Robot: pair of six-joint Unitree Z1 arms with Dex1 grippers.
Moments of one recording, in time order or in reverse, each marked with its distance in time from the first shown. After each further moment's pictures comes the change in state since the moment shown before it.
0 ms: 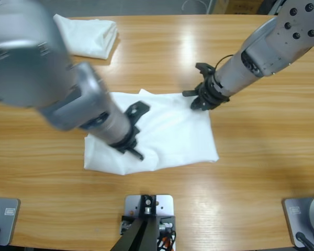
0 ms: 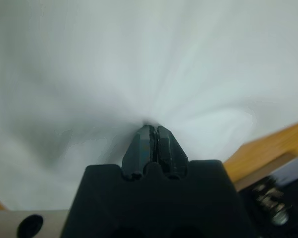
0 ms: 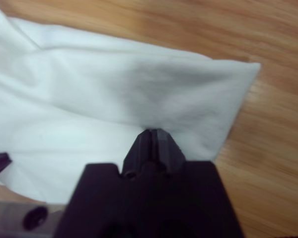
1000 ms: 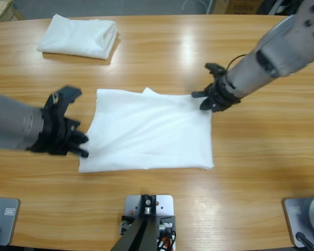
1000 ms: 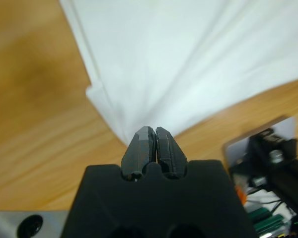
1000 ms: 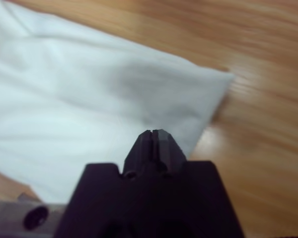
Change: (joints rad) arm 0 0.052 -0.383 0.205 0.040 0.094 -0.178; arm 1 -0.017 -0.094 0.038 0.053 -0.014 -0.007
